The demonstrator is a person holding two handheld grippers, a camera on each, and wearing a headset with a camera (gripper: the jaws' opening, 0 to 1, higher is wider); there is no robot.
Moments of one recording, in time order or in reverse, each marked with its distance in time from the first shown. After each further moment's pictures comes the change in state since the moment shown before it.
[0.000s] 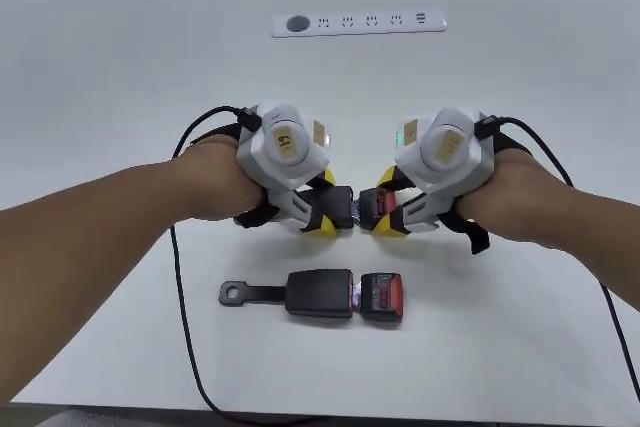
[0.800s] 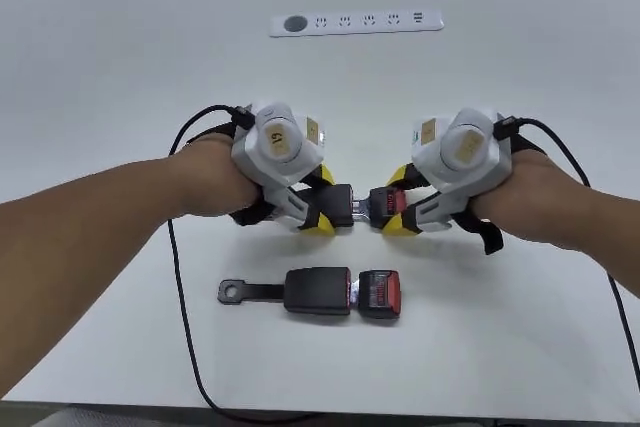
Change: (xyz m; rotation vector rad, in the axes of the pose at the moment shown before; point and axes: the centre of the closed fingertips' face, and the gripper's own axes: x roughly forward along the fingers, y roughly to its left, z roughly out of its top) left arm 0.000 0.001 0.001 0.004 -0.014 -0.008; right arm -0.012 0.000 -0.011 0.009 -0.020 -0.008
